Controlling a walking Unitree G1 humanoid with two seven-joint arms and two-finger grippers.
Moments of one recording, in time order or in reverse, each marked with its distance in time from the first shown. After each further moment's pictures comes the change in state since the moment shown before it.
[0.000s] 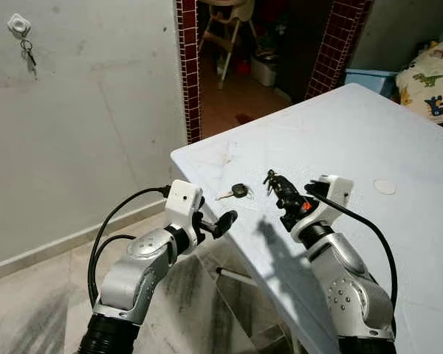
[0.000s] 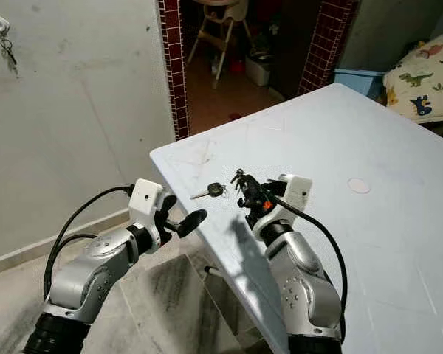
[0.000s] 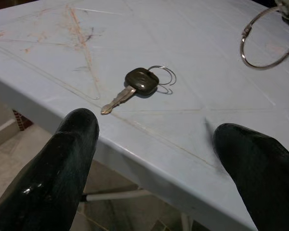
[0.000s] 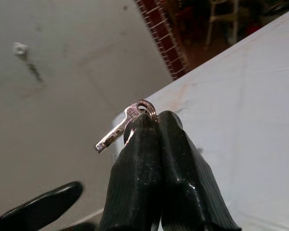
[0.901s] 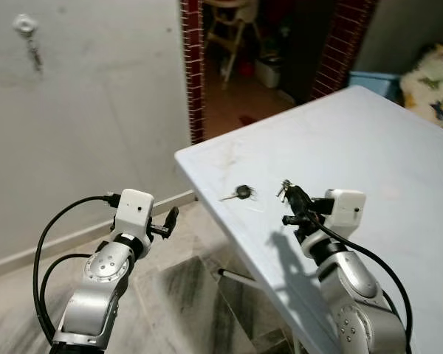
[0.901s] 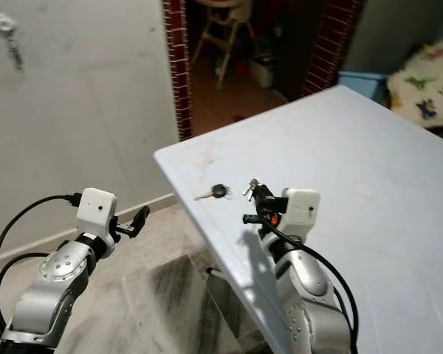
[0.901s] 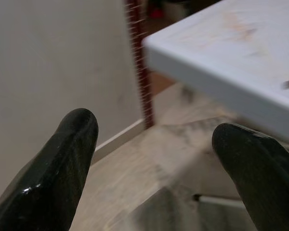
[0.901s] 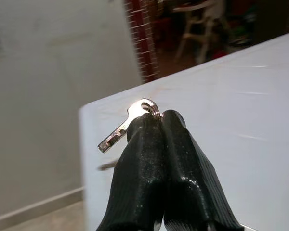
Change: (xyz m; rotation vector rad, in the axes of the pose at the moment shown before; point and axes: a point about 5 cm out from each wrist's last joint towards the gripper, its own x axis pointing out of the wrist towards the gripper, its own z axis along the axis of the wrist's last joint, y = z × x) left arm -0.052 0.058 -0.011 0.226 -0.057 0.431; right arm -0.023 -0.002 0.005 -0.260 -0.050 -0.168
